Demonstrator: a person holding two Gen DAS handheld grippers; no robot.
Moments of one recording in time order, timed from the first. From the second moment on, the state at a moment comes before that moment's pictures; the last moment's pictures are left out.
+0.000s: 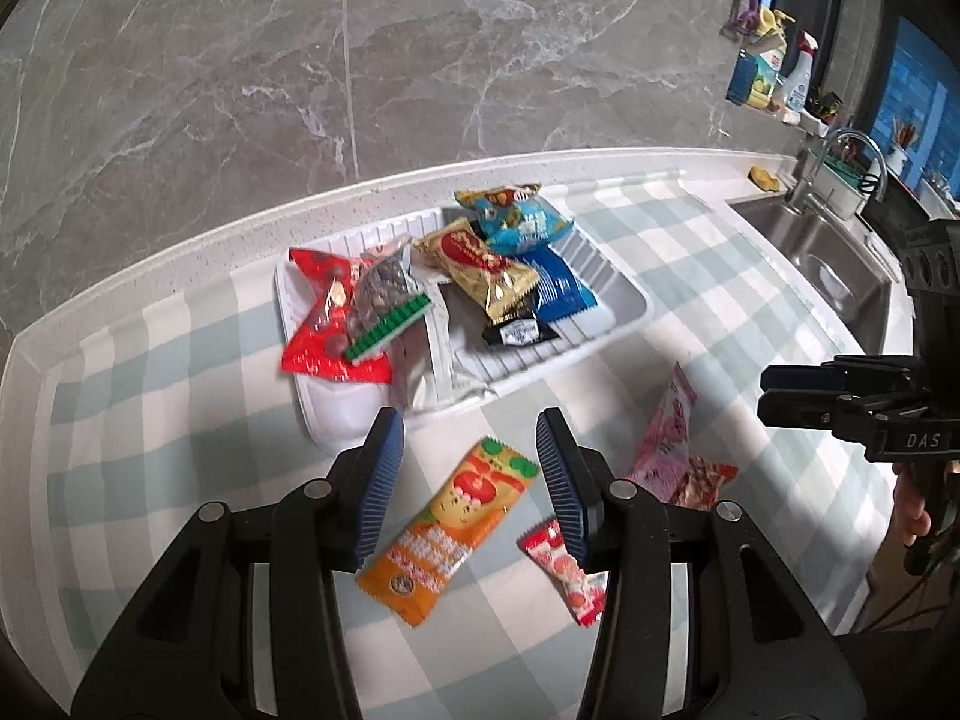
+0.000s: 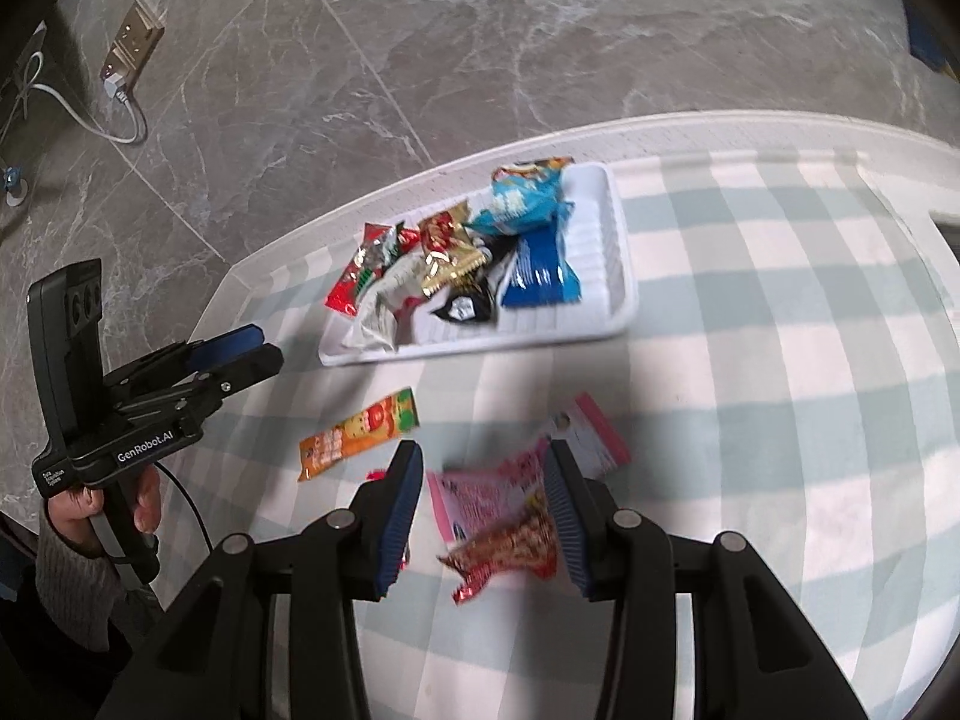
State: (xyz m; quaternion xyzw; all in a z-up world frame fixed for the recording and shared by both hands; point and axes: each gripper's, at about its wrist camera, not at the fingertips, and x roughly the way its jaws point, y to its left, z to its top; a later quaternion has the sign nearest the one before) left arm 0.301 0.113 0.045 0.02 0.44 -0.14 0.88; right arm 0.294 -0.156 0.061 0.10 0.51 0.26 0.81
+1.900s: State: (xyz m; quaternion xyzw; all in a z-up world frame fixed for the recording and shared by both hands) left arm 0.275 0.047 -0.065 0.00 0.56 -0.20 0.81; right arm 0.277 -0.132 -0.013 0.13 0.60 0.20 0.76
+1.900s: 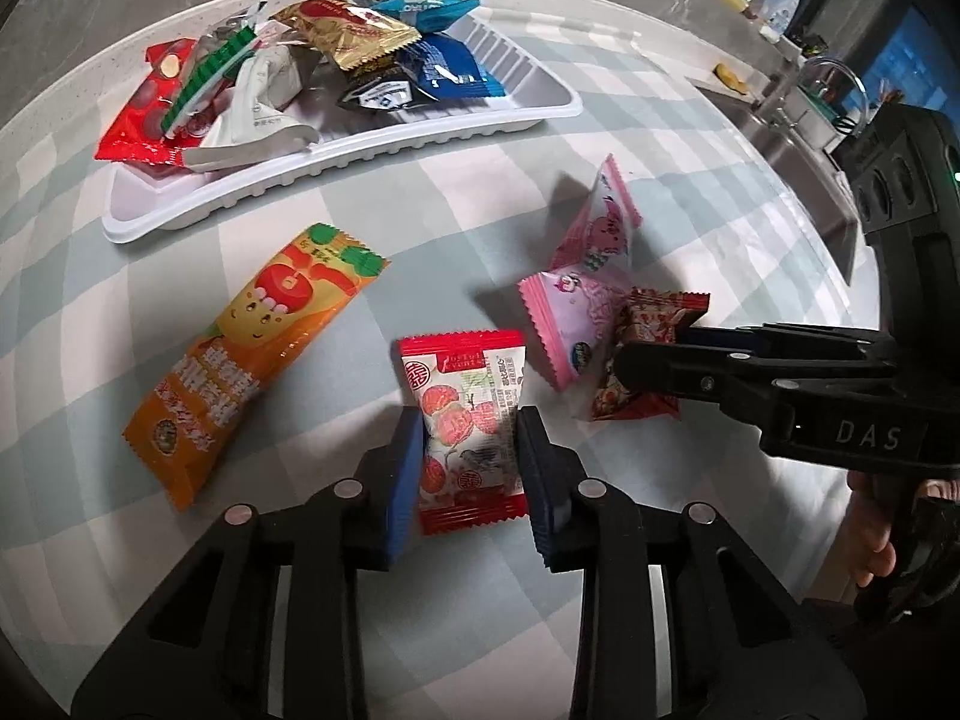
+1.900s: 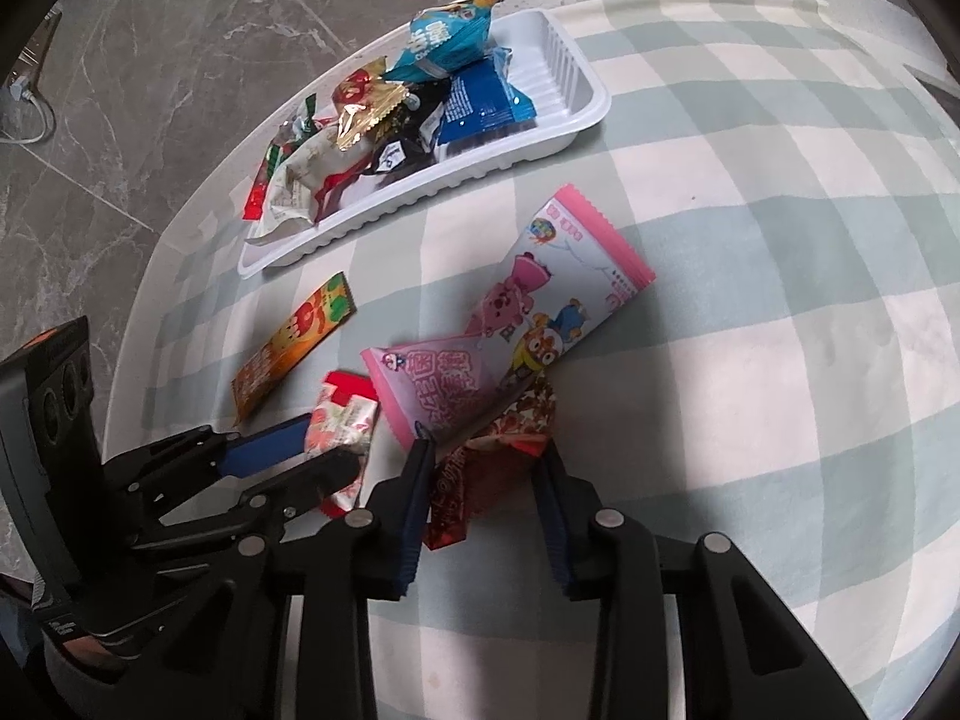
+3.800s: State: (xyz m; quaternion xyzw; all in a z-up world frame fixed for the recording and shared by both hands) left arm 0.385 0.143 0.045 -0.08 0.46 -0.17 0.87; right arm 0.371 -0.133 0.056 0.16 0.52 0.23 0.81
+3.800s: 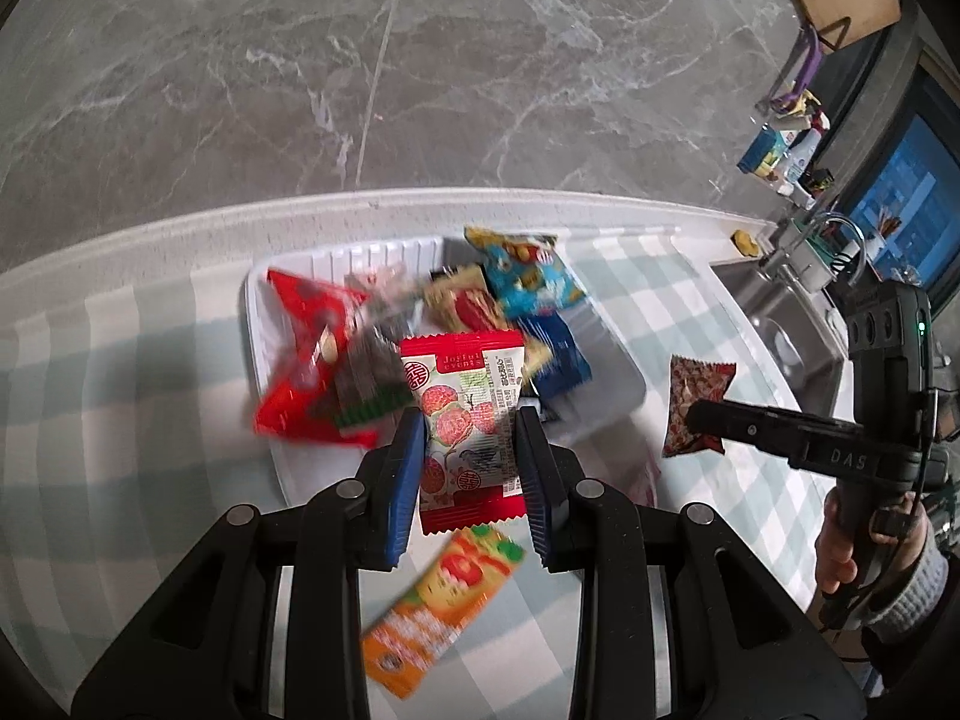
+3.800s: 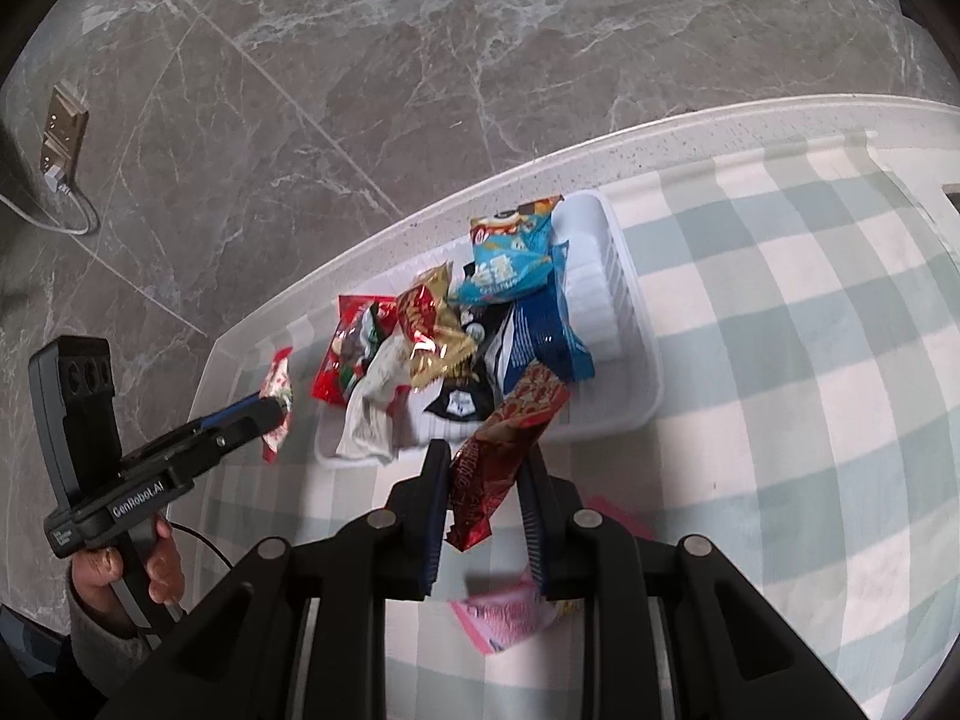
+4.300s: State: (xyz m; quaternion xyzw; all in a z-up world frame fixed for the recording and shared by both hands) left arm 0.473 0.144 0.036 -0.07 0.48 -0.15 0.86; right arm 0.418 -0.131 0.030 0.16 0.53 0.22 0.80
